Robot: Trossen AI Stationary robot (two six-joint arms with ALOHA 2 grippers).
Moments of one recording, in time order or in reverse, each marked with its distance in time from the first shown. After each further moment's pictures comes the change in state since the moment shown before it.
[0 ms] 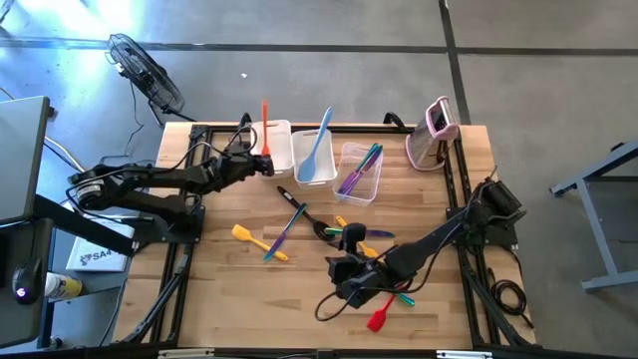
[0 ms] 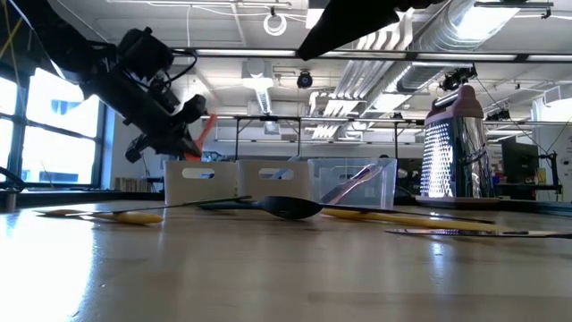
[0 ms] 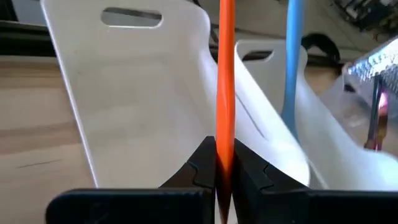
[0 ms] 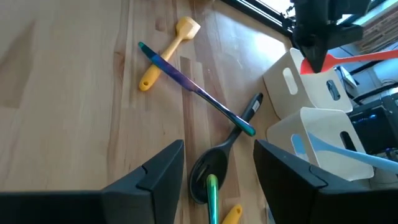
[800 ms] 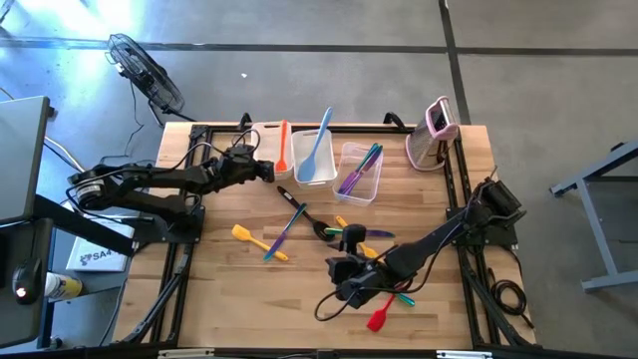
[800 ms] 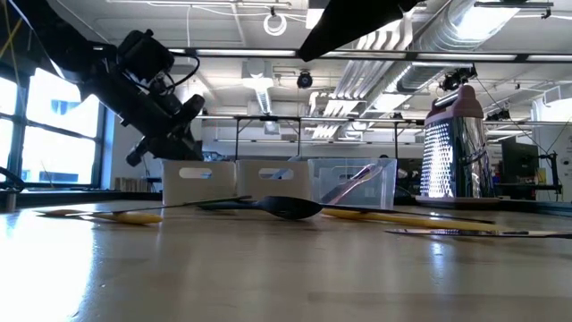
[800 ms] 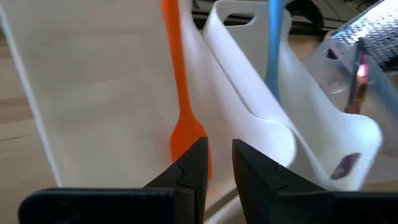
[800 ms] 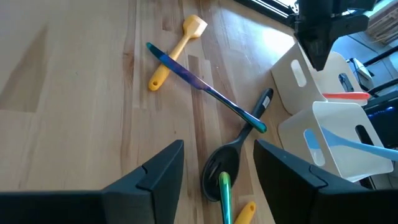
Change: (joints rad) left arm -0.001 -0.005 0.000 -0.043 0.128 0.003; right arm 0.001 0.000 0.000 -0.003 -0.034 0.053
